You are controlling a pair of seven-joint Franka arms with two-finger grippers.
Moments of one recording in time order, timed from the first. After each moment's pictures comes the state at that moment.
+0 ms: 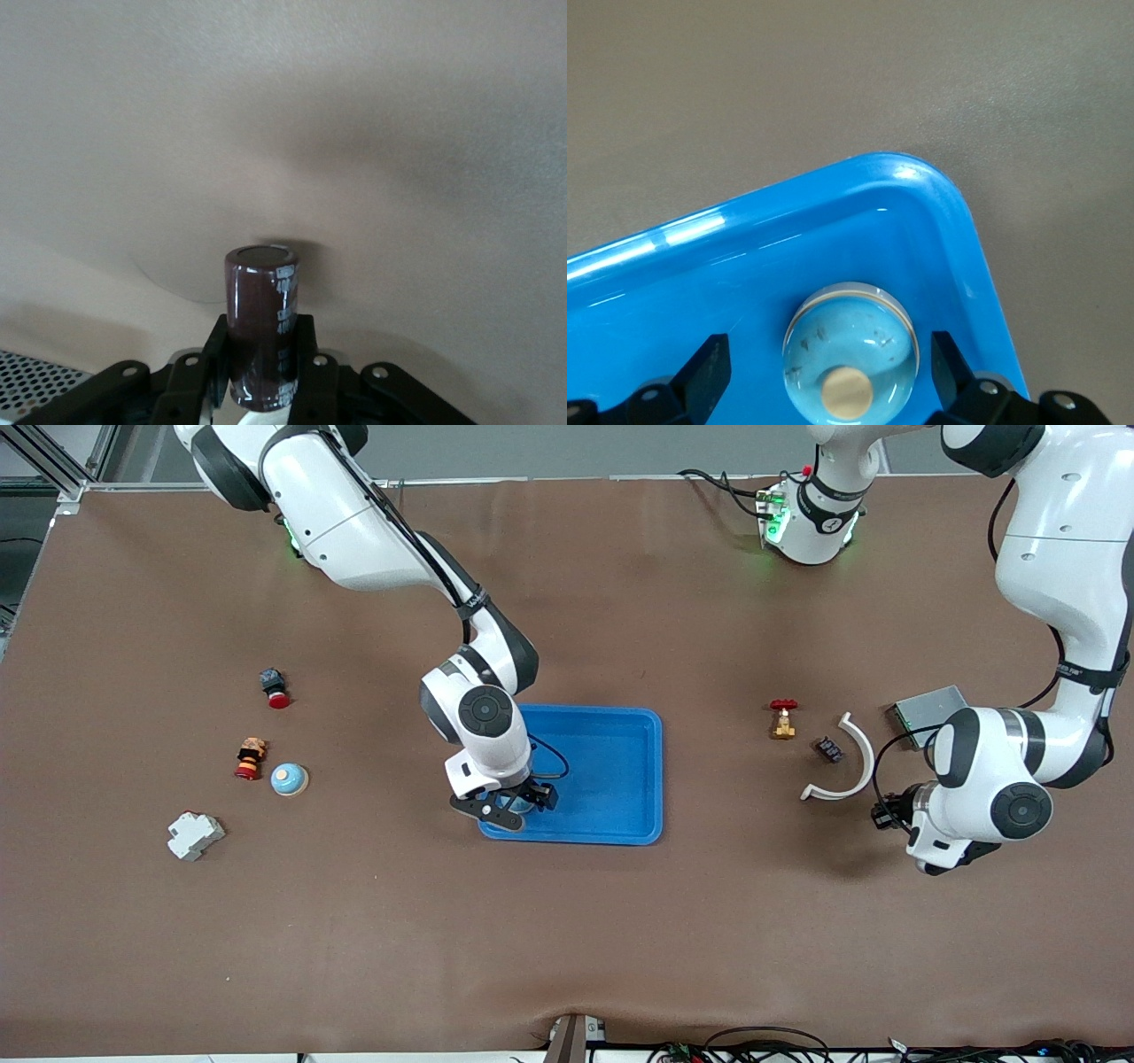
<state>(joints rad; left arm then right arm) 0.23 0.71 -0.22 -1.64 0.27 2.07 -0.53 0.59 0.83 0.05 -1.45 -0.10 2.37 1.06</state>
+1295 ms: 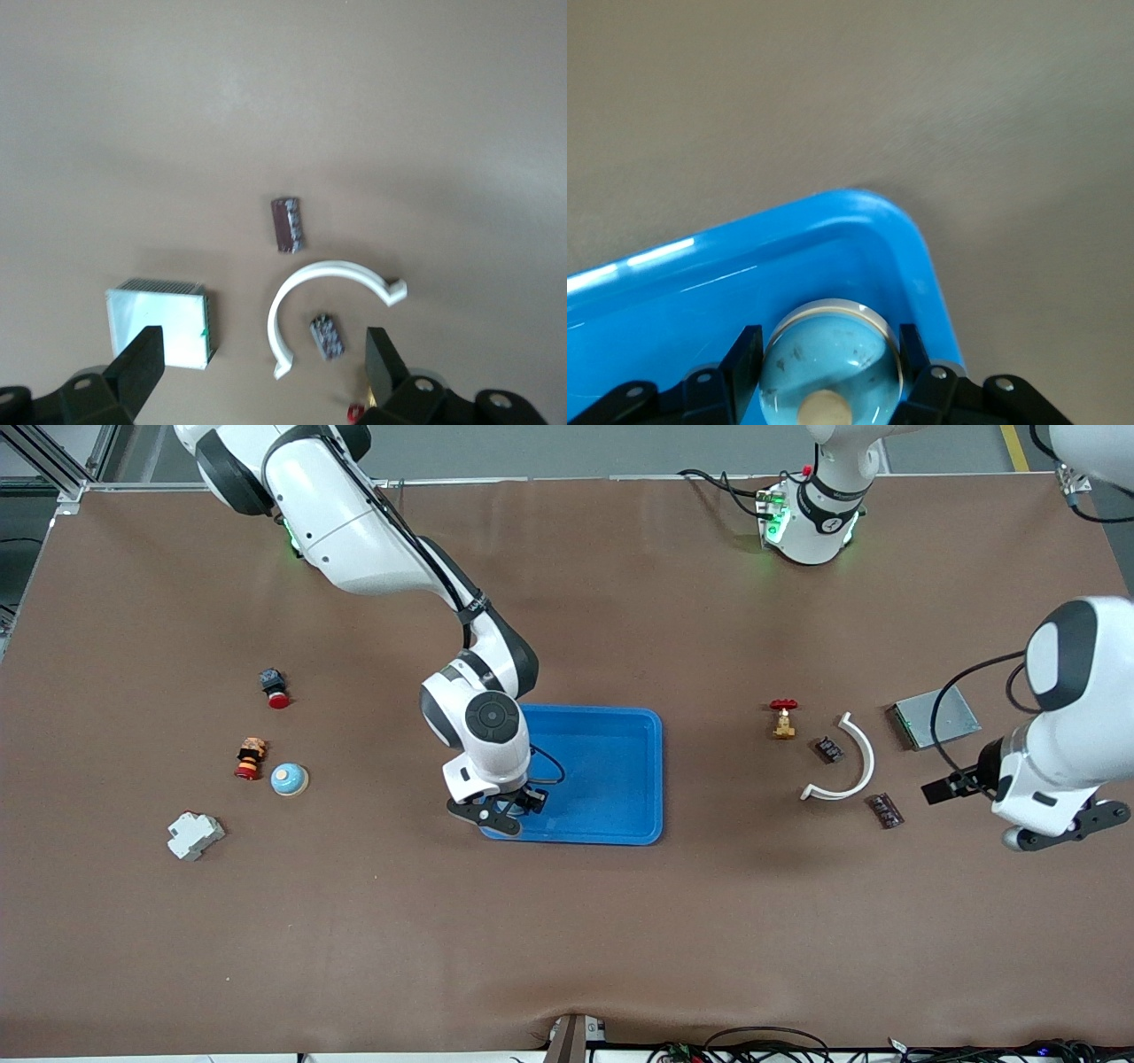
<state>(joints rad) 0.22 0.34 -0.30 -1.54 0.22 1.77 -0.39 0.58 0.85 0.04 -1.36 -0.15 2.20 1.06</state>
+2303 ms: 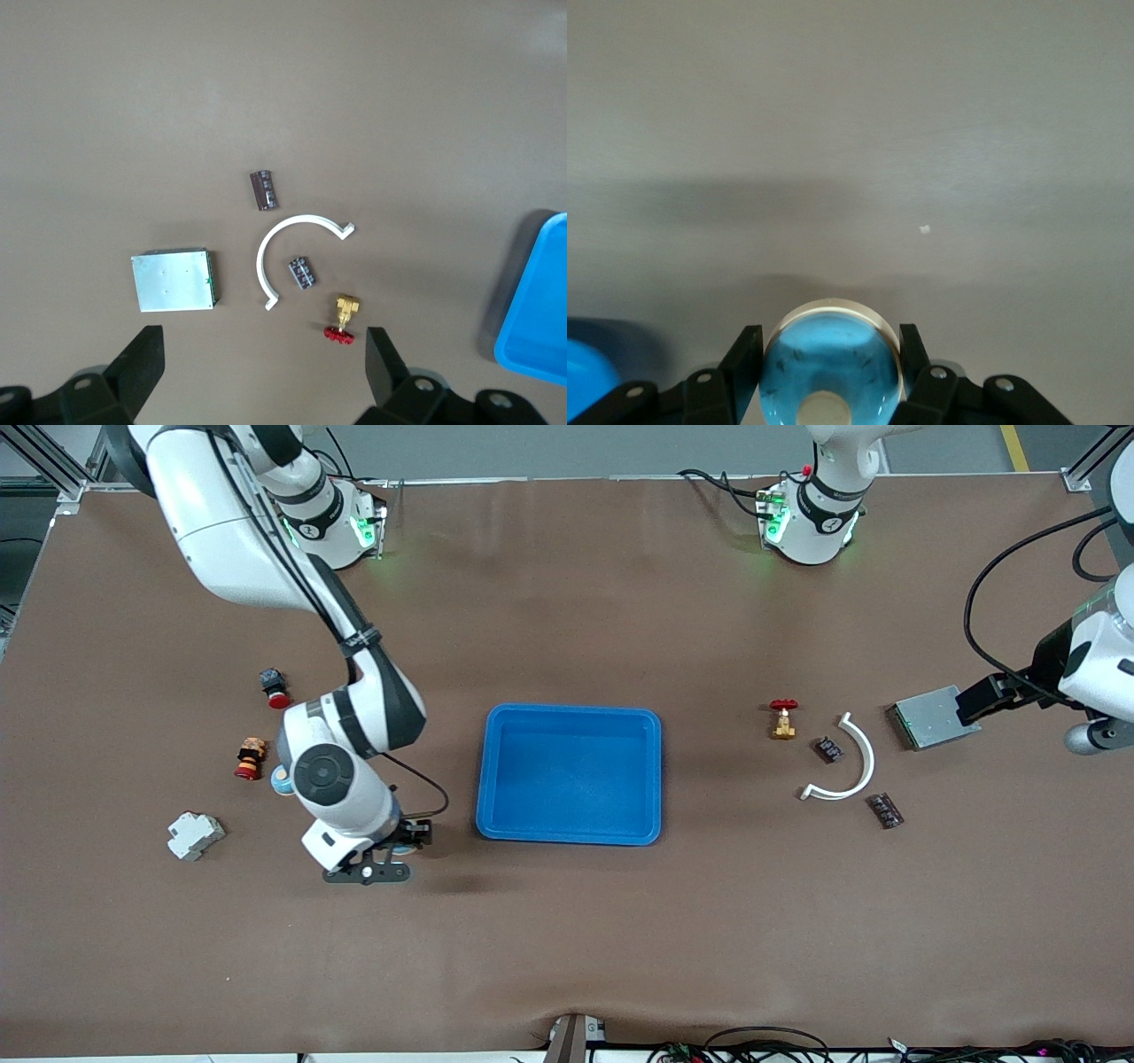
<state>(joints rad) 0.22 0.13 -0.33 -1.48 0.12 1.59 -0.29 0.27 0.71 0.05 -1.54 -0.13 2.30 0.32</state>
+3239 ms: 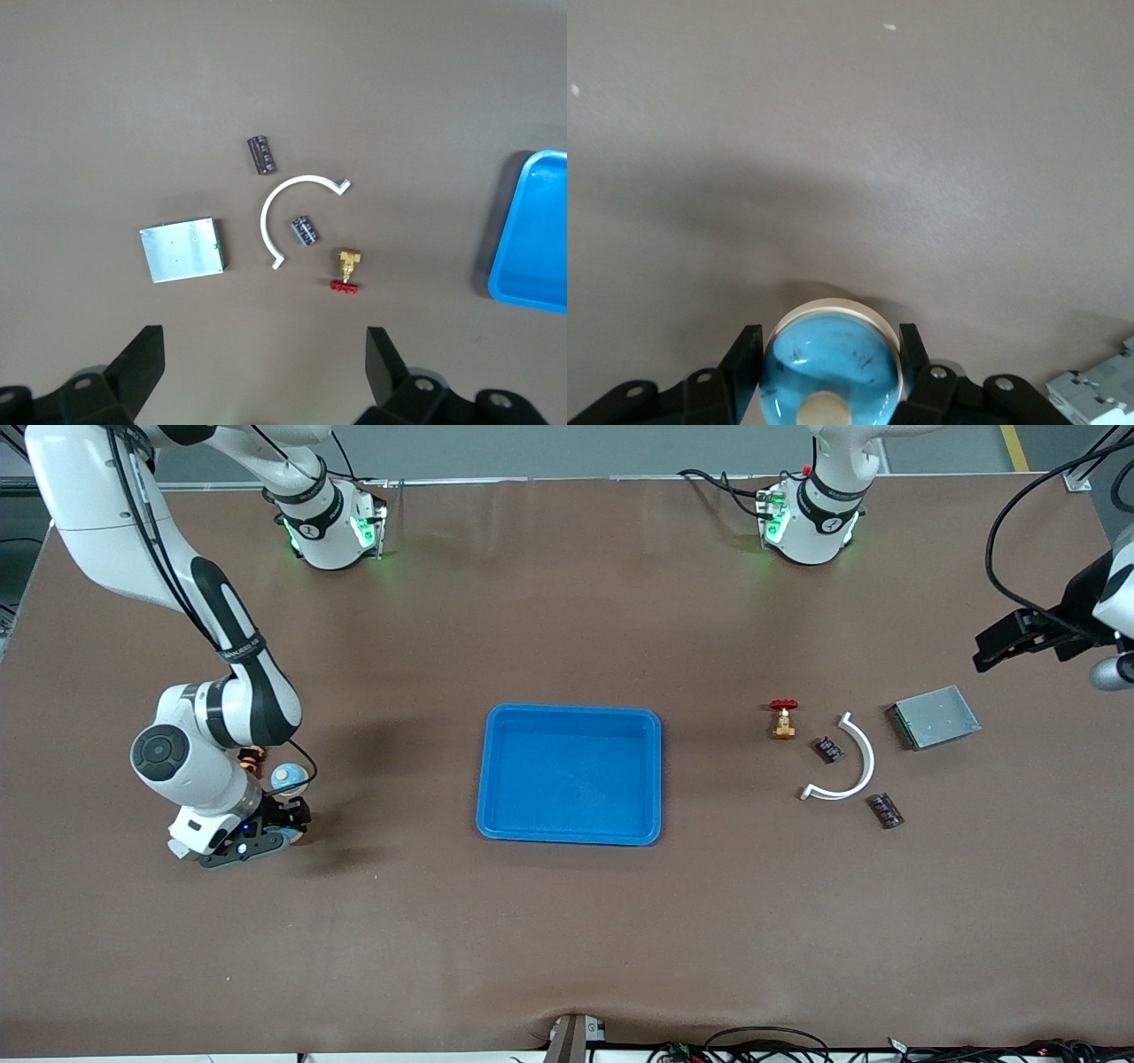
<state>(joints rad) -0.03 -0.01 -0.01 -1.54 0.03 1.51 -0.15 -0.04 0.58 0.05 -1.89 -0.13 2.56 -0.22</state>
